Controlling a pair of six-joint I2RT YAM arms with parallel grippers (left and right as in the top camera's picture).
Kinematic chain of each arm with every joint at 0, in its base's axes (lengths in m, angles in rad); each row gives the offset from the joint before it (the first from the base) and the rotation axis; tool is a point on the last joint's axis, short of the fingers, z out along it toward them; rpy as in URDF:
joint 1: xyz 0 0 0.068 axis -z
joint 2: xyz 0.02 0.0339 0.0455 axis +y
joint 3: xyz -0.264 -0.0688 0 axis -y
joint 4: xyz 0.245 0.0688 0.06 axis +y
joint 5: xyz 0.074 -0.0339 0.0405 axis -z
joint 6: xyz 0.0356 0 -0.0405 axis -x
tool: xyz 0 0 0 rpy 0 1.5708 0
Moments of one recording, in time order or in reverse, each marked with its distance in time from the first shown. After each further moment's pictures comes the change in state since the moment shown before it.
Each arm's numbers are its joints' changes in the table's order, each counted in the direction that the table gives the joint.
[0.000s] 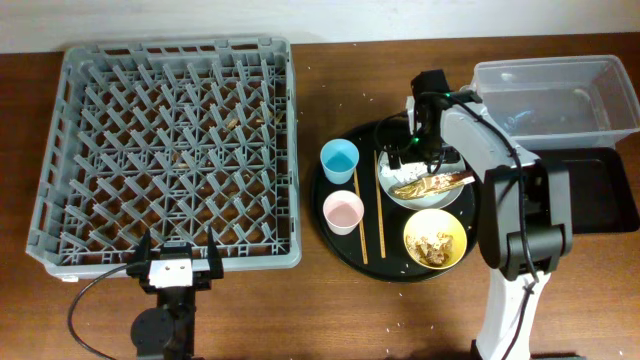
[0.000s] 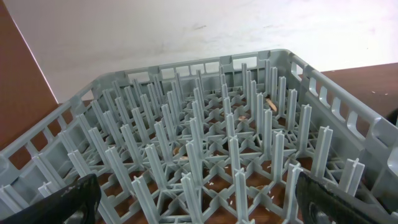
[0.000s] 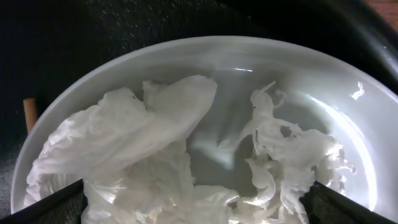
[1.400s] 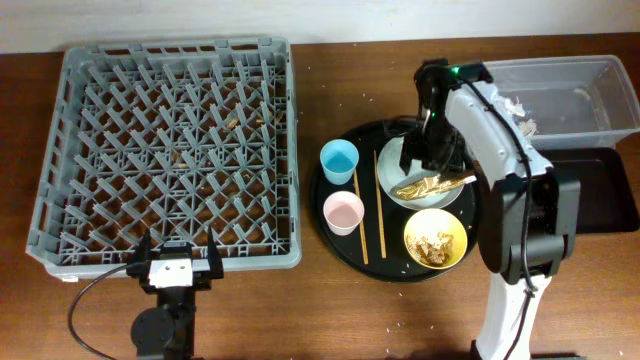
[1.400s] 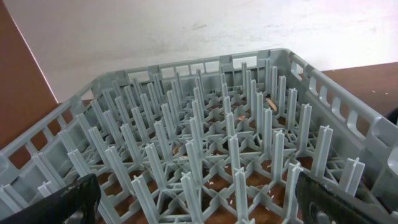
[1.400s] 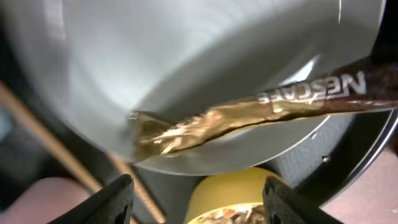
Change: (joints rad) left arm 0.000 0.001 0.000 0.001 0.000 0.000; right arm -0.012 -0.026 0.193 0.509 -0.013 -0.372
